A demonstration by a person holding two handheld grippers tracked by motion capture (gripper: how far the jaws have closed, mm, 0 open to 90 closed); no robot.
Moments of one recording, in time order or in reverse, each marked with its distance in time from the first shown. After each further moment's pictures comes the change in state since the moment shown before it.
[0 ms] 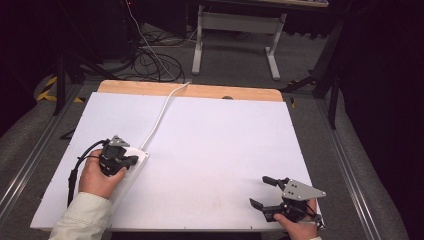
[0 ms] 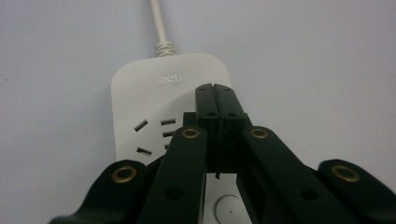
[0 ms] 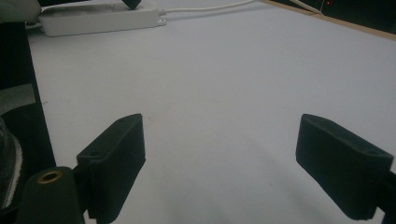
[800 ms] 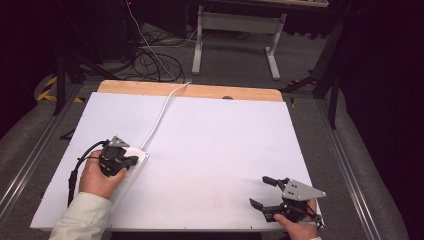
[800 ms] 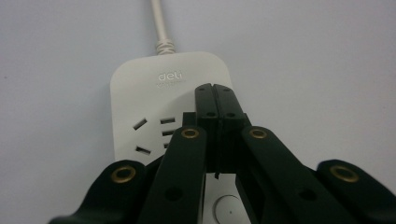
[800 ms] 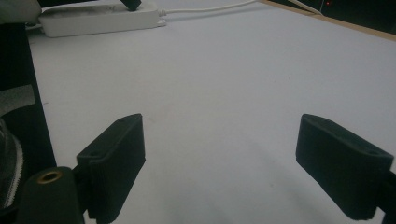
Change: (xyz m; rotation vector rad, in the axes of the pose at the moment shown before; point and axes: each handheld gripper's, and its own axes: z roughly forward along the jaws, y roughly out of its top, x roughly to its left) left arm -0.002 -0.001 0.001 -0.001 0.014 0.006; right arm 0.001 0.000 0.000 -0.003 0.000 0.003
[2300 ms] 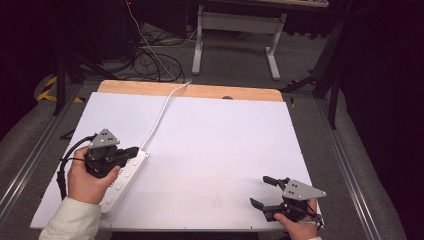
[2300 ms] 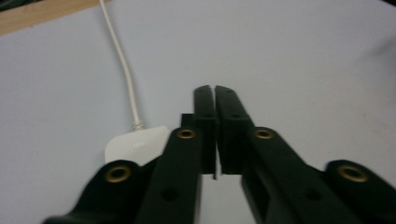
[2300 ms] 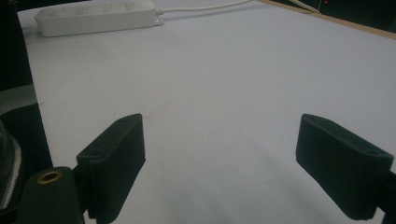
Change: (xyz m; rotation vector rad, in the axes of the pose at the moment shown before) left arm -0.026 0.017 -0.070 -0.237 -0.065 0.086; right arm -0.001 -0.001 0.000 0.003 -0.007 0.008
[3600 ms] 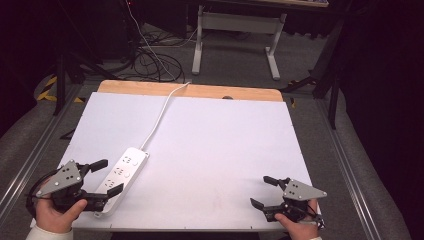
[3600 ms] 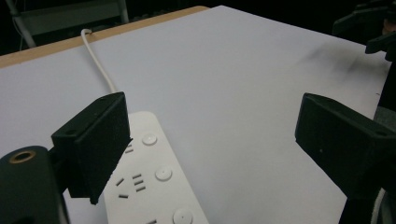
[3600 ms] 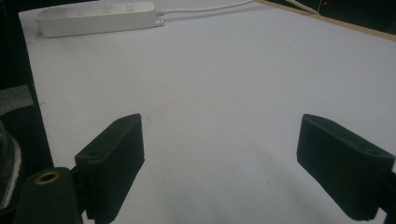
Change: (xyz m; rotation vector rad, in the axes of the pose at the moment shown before) left arm 0.010 -0.088 -0.039 -0.277 -0.136 0.100; right arm 0.000 0.000 -0.001 -0.003 0.000 -0.004
